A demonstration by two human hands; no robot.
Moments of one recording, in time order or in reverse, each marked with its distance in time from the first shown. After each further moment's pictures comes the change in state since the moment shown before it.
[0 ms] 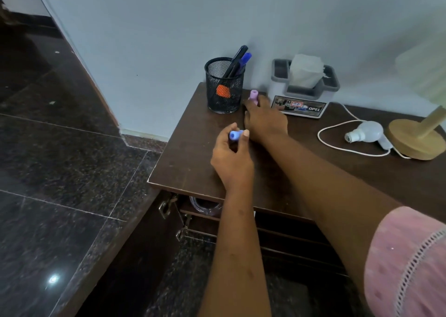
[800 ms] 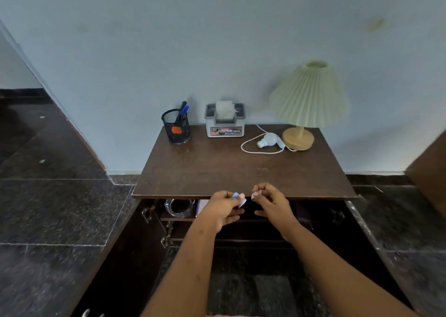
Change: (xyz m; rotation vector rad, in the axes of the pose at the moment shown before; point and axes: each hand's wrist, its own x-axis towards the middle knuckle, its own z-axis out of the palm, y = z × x) left_hand -0.154 0.067 -0.027 0.406 -0.749 -0.665; right_hand -0.278 0.093 -0.100 1.242 -0.053 0.425
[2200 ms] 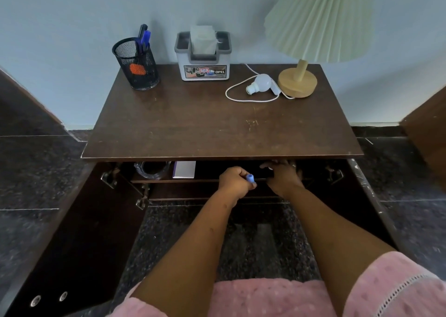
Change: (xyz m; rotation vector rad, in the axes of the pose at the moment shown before) left_hand 0.097 -0.067 0.053 0.403 0.023 0.019; right_hand 0.066 0.110 -0.053 -1.089 -0.072 0.227
